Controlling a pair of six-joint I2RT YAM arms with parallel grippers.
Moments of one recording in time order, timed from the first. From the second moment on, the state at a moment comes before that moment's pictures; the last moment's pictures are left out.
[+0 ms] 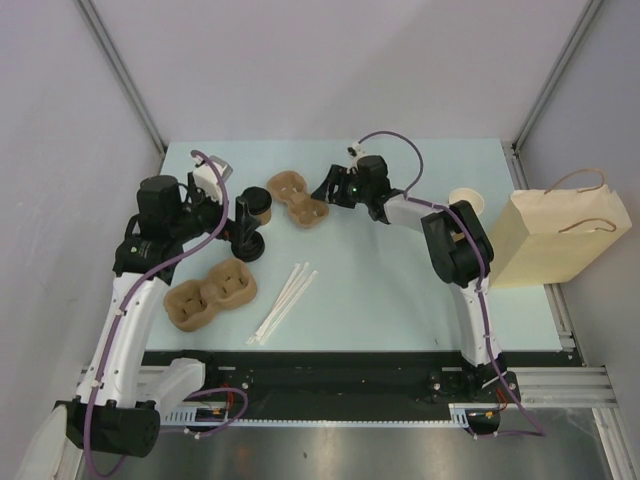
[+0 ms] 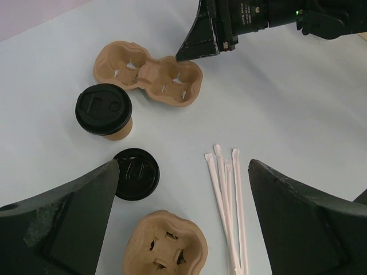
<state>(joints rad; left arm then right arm) -0.11 0.99 1.13 -0.58 0.48 0.17 0.47 2.24 1.57 0.25 -0.39 0.65</state>
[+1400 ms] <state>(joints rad) -0.11 0.68 1.14 -0.77 0.58 0.25 -0.43 1.36 2.22 -1.19 -0.56 -0.56</state>
